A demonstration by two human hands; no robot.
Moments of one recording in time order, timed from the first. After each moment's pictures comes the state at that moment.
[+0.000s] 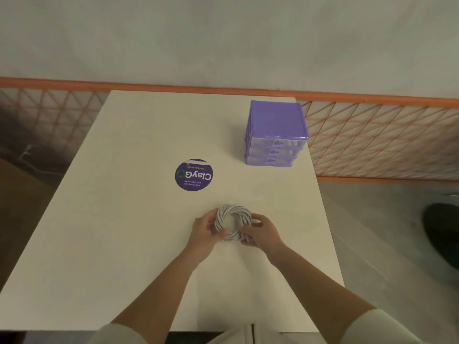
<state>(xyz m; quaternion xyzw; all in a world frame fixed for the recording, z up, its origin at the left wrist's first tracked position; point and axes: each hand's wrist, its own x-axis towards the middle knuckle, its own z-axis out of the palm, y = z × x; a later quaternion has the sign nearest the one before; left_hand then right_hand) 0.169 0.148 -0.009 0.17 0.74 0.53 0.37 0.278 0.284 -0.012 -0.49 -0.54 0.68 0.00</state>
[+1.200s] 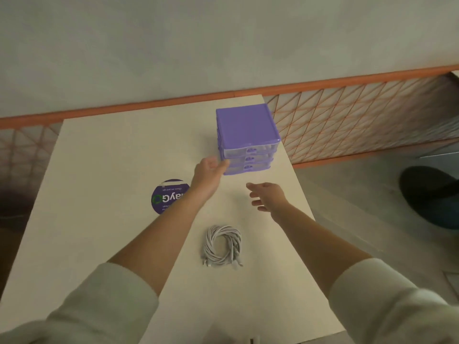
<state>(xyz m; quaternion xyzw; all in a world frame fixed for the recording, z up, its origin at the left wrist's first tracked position) 0.094 0.304 0.078 0.24 0.78 0.47 0.34 0.240 0.390 0.031 -0.56 -0.54 0.62 0.08</state>
